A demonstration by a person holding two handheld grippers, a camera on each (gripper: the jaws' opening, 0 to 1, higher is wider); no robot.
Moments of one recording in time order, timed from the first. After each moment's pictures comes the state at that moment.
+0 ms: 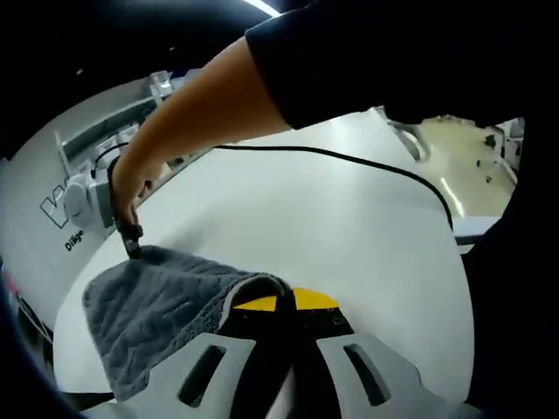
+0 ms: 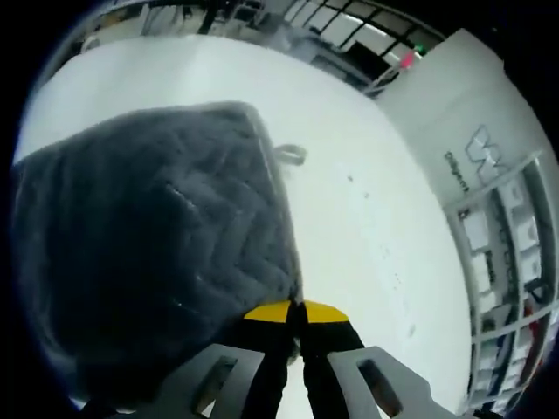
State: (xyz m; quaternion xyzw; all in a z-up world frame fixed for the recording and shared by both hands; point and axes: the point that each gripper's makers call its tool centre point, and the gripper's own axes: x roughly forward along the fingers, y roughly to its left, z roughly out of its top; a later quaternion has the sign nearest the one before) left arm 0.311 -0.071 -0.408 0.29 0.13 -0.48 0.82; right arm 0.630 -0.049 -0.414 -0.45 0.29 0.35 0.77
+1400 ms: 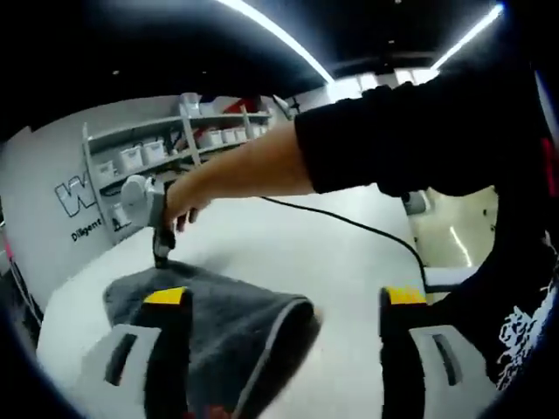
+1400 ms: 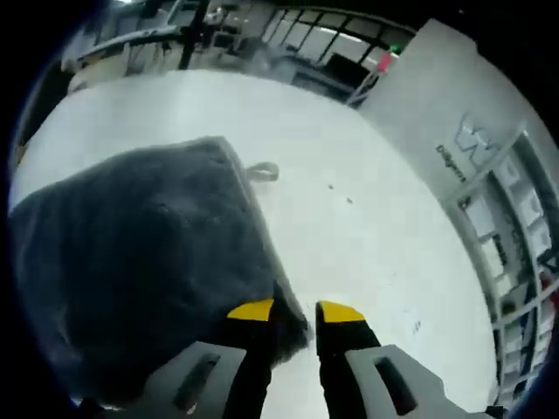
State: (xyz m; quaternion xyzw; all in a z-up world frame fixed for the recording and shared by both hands) left arm 0.301 -0.032 -0.339 0.17 0.06 -0.45 0.87; right arm 0.639 -0.057 -0.395 -0.37 0.28 0.36 0.81
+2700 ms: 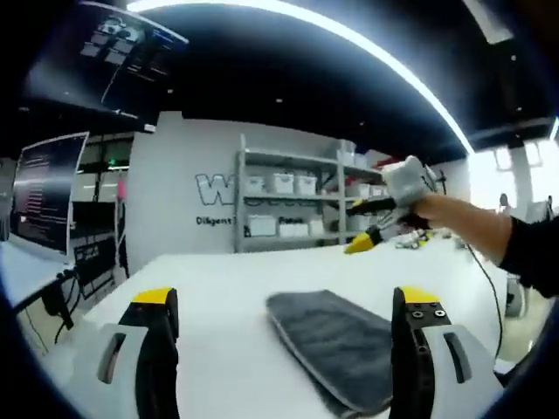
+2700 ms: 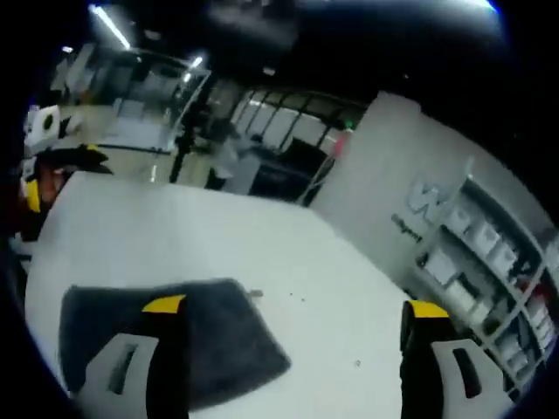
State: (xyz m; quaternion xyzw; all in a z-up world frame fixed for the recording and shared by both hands) left arm 0.353 0.167 -0.245 -0.01 -0.03 -0.16 0.99; right arm 0.520 -0.051 -0.216 -0.28 0.05 0.35 0.89
